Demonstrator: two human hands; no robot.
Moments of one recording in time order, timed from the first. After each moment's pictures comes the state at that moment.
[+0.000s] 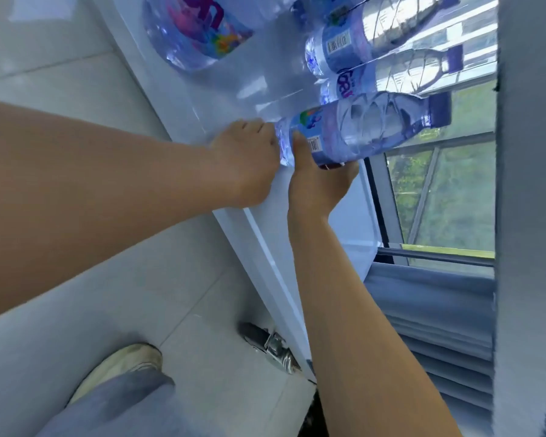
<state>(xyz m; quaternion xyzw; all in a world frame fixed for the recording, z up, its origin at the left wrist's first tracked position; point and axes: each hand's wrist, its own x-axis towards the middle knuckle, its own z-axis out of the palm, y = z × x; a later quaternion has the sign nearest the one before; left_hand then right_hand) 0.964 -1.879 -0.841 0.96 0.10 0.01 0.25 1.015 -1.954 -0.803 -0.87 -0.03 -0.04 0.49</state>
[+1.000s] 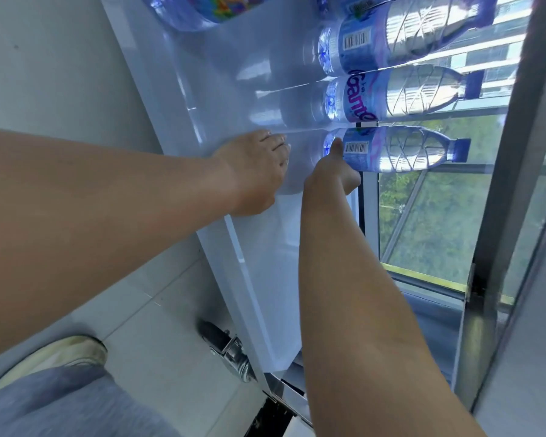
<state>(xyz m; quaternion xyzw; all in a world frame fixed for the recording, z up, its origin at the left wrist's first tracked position) 0.994 -1.910 -0.847 0.99 0.02 -0.04 0.16 1.118 -1.963 -0.821 -0.88 0.17 -0.04 0.43</state>
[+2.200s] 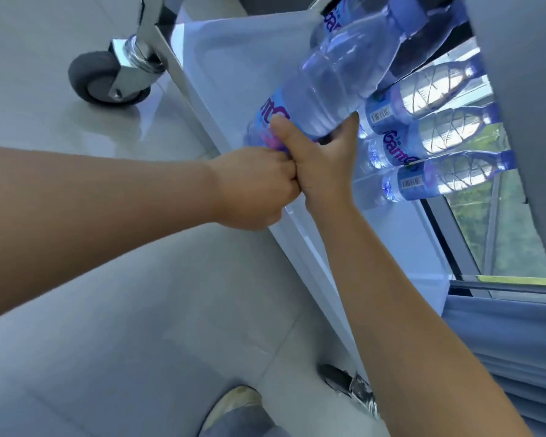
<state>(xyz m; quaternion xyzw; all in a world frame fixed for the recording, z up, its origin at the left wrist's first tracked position) 0.891 -1.762 -0.832 0.96 -0.15 0.15 0.16 0.969 -1.832 -0.782 -0.85 -0.20 0.08 0.48</state>
